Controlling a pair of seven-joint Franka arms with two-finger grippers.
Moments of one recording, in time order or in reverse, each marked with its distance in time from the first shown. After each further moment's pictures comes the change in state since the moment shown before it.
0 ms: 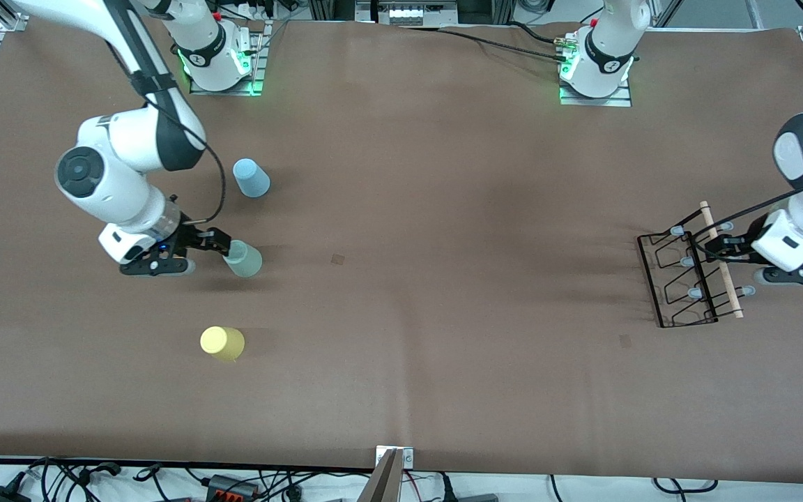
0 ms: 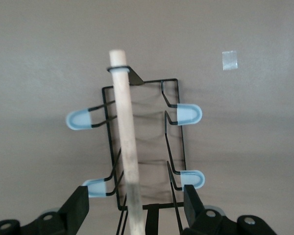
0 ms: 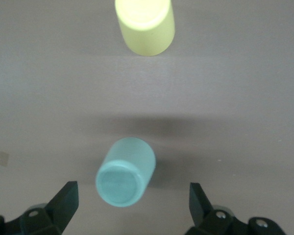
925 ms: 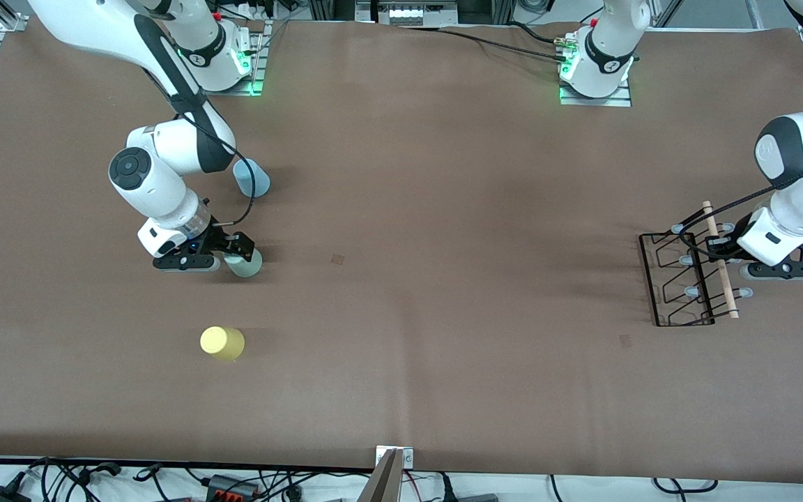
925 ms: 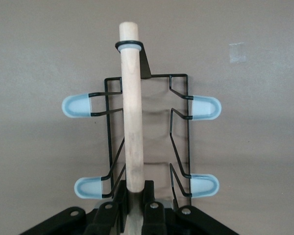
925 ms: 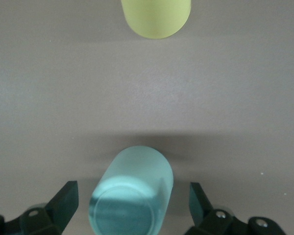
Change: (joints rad) left arm 0.016 -0.004 -0.005 -0.064 0.000 0.084 0.007; right arm 0.025 0.080 -0.002 -0.141 0.000 0.306 0.043
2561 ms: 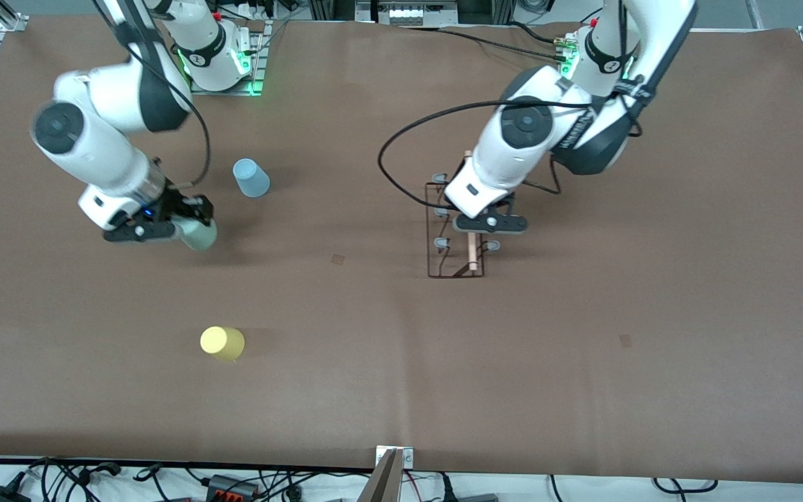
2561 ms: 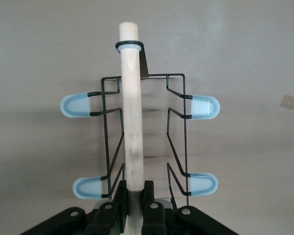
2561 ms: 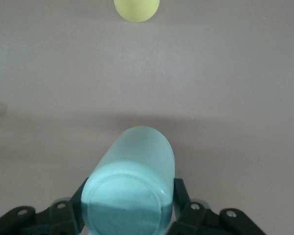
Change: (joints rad) left arm -0.390 0.136 -0.494 0.238 -0.032 -0.201 -0.845; right arm -0.043 -0.328 -0.024 0.049 -0.005 -0.536 -0.148
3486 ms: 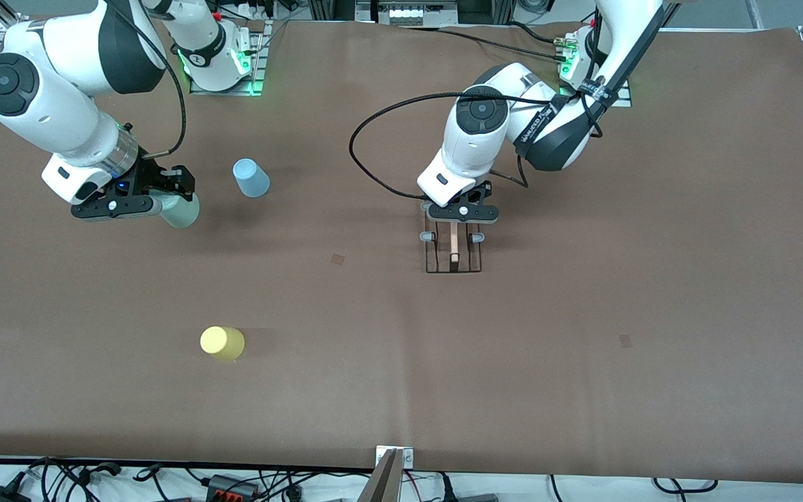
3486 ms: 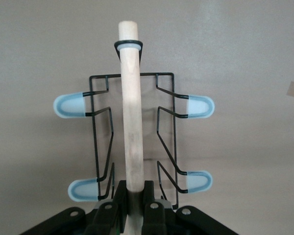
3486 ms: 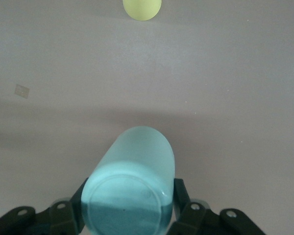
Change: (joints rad) left arm -0.062 0.032 0.000 0.001 0.082 0.005 -0.072; right arm 0.004 -0.052 0.009 0.092 0.000 -0.176 -0.003
